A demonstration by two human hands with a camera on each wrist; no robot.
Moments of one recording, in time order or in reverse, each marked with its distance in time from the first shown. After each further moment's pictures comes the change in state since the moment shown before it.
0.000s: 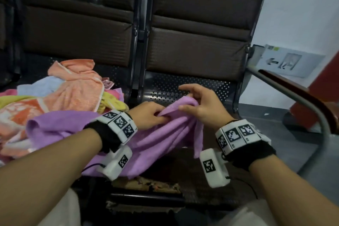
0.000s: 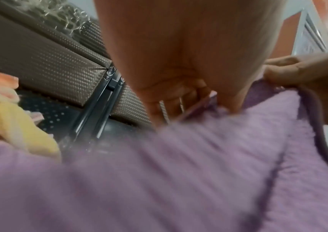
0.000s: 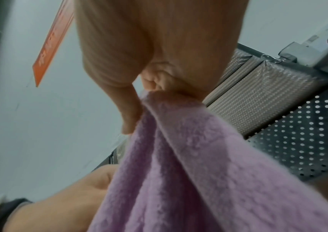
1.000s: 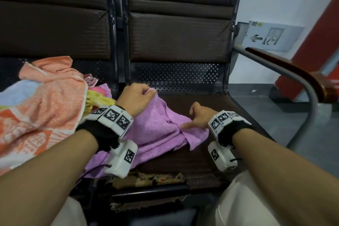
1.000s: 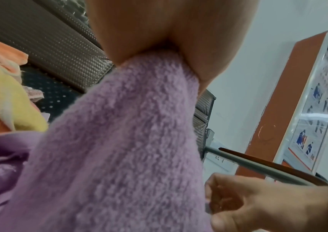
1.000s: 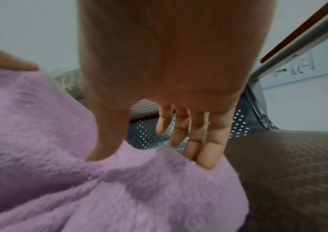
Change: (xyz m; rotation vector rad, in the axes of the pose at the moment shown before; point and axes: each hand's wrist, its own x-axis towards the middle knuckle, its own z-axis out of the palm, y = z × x) left_hand 0.011 0.001 -0.008 -0.087 0.344 -0.155; right_hand -0.008 0.087 0.007 -0.592 -0.351 0.640
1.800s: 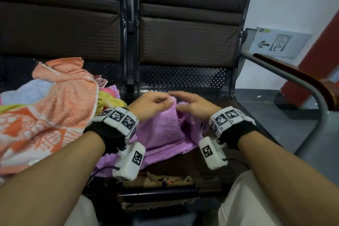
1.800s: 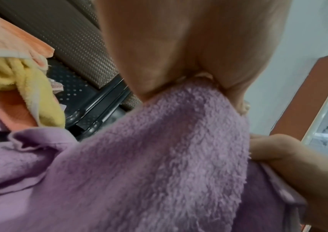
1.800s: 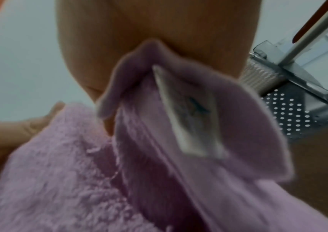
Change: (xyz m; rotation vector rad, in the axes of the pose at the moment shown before) left_hand -0.010 -0.004 -0.004 -0.571 -0.328 0.123; right_hand -0.023 -0.067 -0.018 0.630 -0.039 -0.423
